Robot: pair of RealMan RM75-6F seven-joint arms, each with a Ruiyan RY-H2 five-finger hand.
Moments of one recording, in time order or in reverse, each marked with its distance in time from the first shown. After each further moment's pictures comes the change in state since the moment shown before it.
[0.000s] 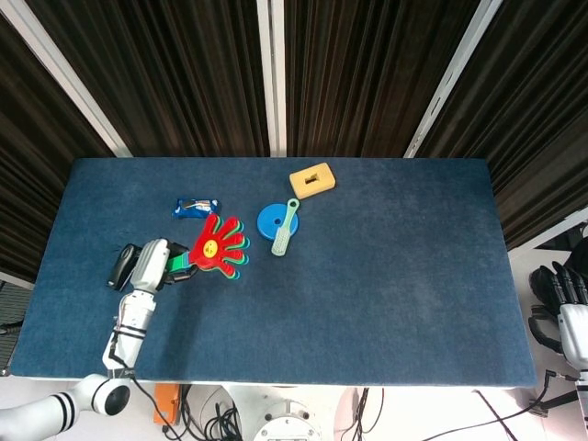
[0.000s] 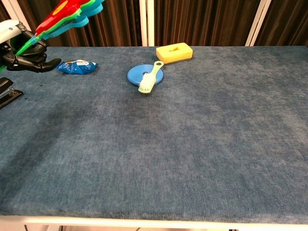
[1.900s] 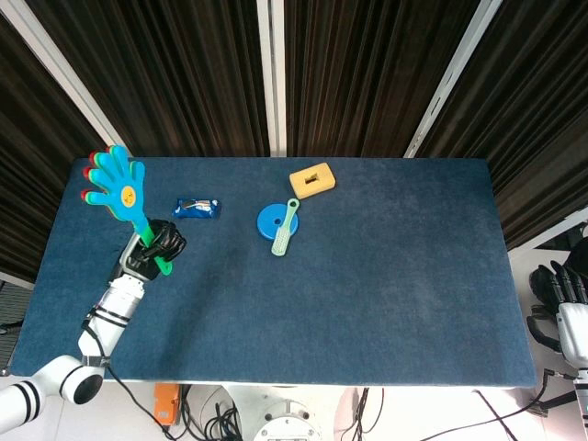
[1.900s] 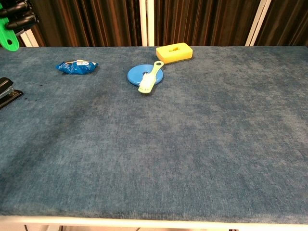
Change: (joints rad) left arm -0.045 0.210 -0.036 -0.116 0.118 -0.101 -1.349; right arm 0.005 -0.004 0.003 0.004 0.004 -0.008 0.009
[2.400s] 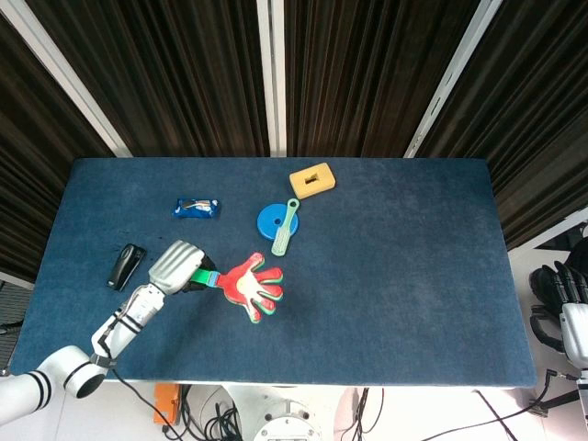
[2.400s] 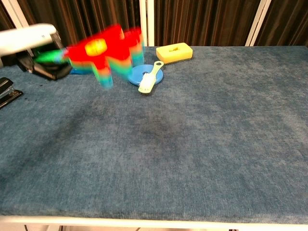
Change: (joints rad) left arm -0.090 -0.049 0.127 0.146 0.195 -0.074 1.432; right arm -0.001 -0.003 0.000 0.017 0.006 -0.005 0.011
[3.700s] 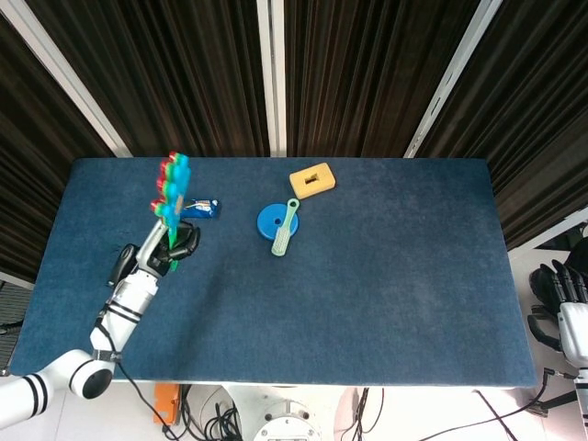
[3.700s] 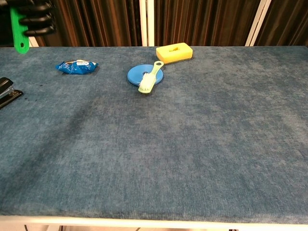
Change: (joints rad) left arm 0.033 0.041 -0.130 -0.181 -0.228 0.017 -0.879; right arm 0.001 -0.013 0.003 0.010 -0.013 0.013 0.012
